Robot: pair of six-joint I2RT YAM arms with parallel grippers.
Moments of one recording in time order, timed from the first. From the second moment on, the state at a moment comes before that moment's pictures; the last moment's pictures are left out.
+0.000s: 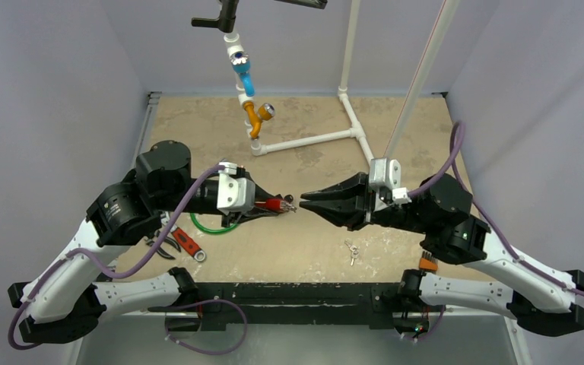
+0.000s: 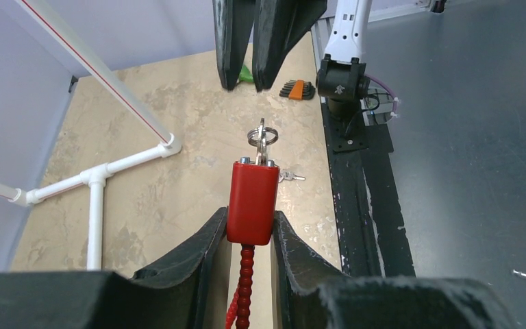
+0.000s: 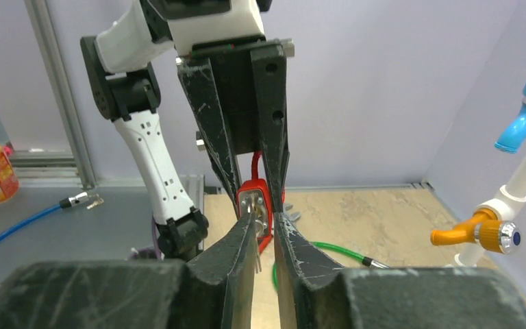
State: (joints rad) left arm -0.92 0.97 1.50 -0.80 0.58 0.38; right arm 1.14 0.84 1.15 -0.10 -0.27 -0.05
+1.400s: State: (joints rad) left arm -0.89 0.97 1.48 -0.75 0.61 0.33; right arm 1.14 0.87 1.18 -0.17 -0.25 -0.07
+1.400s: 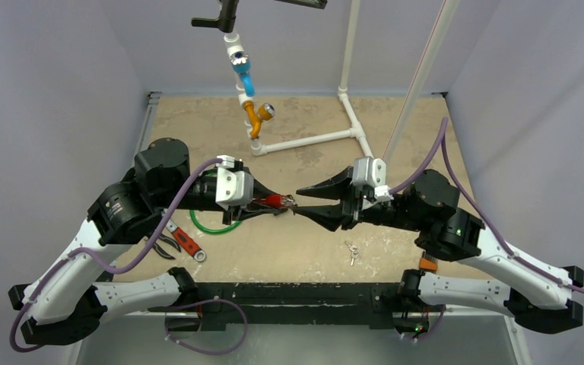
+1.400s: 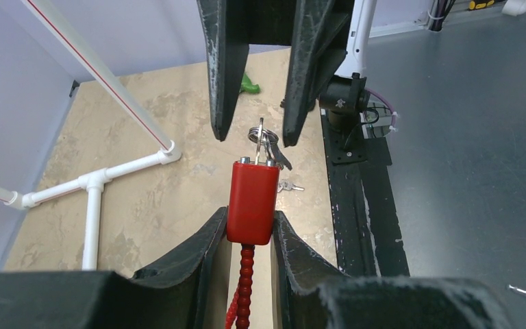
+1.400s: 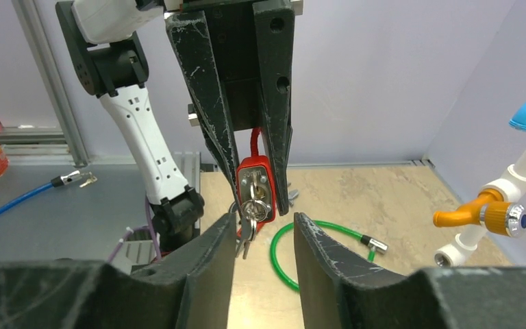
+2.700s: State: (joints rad) left arm -0.88 0.98 1.48 -0.79 0.55 0.37; right arm 1.14 0.98 1.28 -0.26 -0.20 -0.07
